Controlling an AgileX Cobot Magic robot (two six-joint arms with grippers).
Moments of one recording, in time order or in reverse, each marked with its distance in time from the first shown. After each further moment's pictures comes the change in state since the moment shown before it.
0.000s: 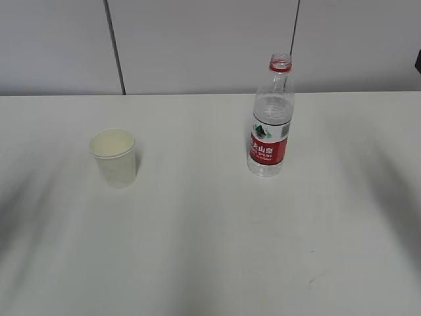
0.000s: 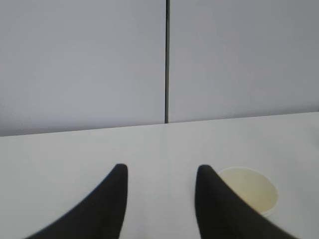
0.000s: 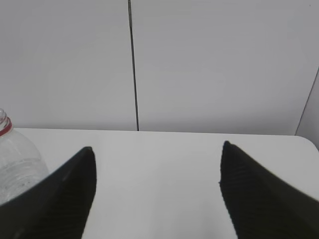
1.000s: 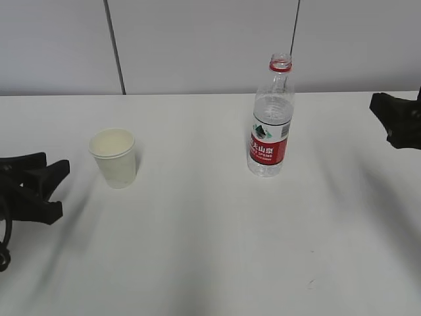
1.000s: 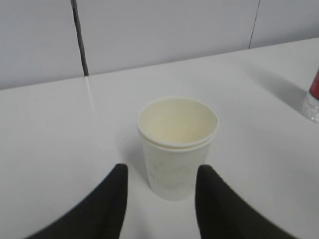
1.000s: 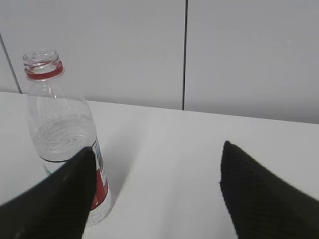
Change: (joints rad) left arm 0.000 0.591 -0.001 0.266 -0.490 -0.041; right arm 0.000 0.174 0.121 -0.260 -0.306 0.191
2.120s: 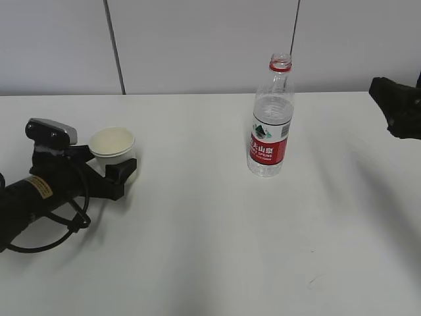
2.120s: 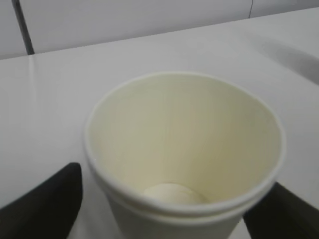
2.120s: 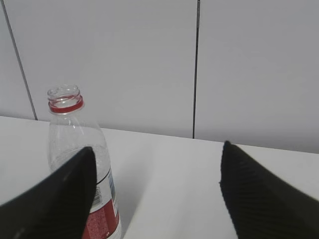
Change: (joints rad) left arm -0.076 0.471 -0.425 0.015 -0.006 -0.003; right arm 0.000 0.000 0.004 -0.018 -0.108 0.016
